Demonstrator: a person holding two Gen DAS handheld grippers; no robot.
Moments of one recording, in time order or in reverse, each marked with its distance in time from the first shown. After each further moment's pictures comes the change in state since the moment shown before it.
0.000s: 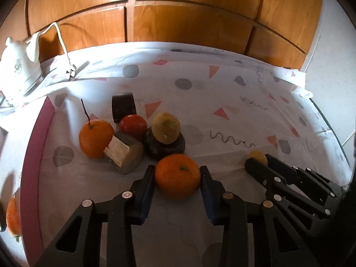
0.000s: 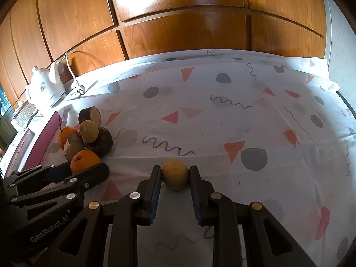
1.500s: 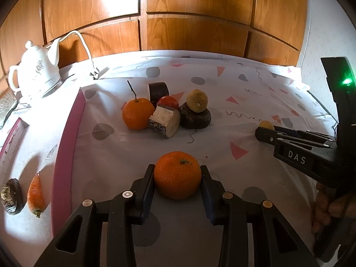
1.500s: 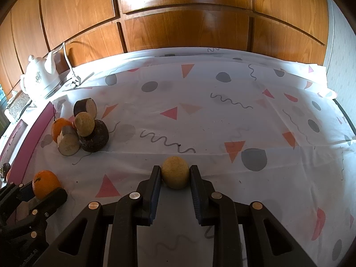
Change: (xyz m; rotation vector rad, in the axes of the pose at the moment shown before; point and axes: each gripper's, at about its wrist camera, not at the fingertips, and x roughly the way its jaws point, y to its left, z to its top) left arm -0.034 0.030 -0.048 0.054 -0.091 0.046; right arm 0.005 0.009 0.001 -0.049 0.027 -0.061
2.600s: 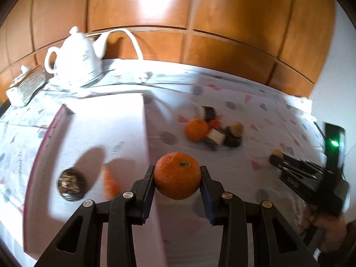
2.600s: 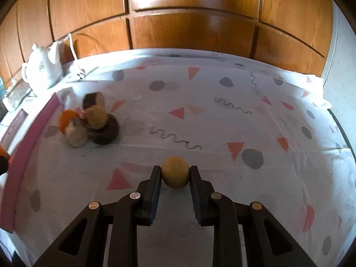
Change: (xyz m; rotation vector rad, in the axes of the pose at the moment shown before) left arm -0.074 0.083 0.012 -0.195 -0.009 0.046; right arm -0.019 0.020 0.000 -0.057 0.006 -0.037
